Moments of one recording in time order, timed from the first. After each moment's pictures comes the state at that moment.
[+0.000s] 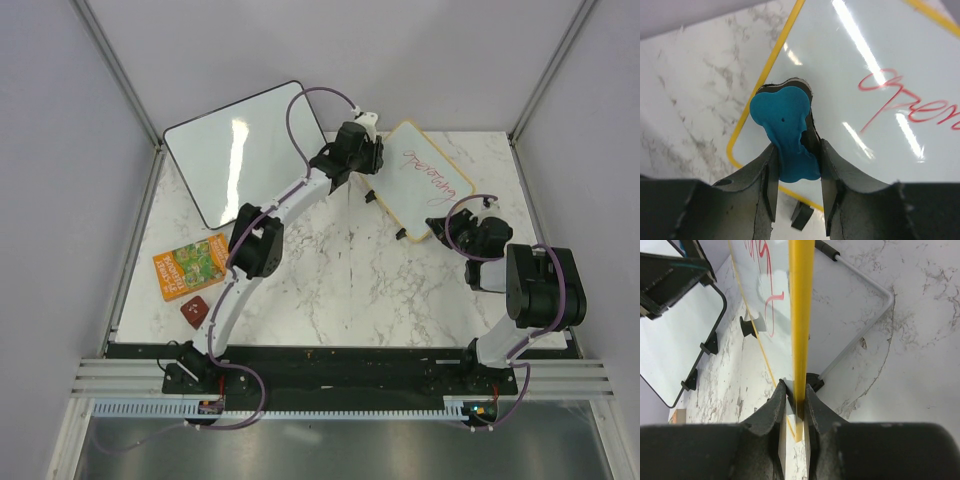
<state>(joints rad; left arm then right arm) -0.64 2.56 2.34 -0.21 0.03 -0.22 -0.13 1.66 0.43 0.91 -0.44 0.72</state>
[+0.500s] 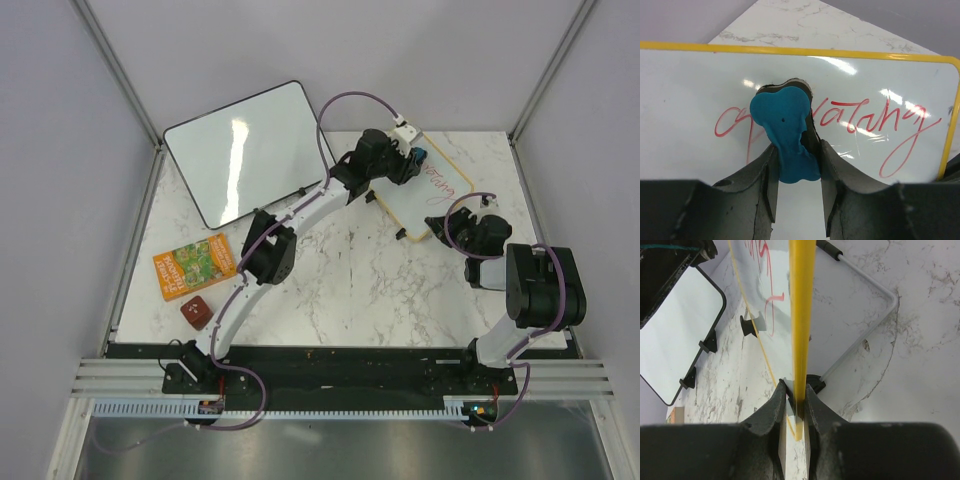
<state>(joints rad) -0.71 2.63 2.43 -0.04 0.31 0.02 -0.12 1.66 0.45 0.89 -0.44 0.70</state>
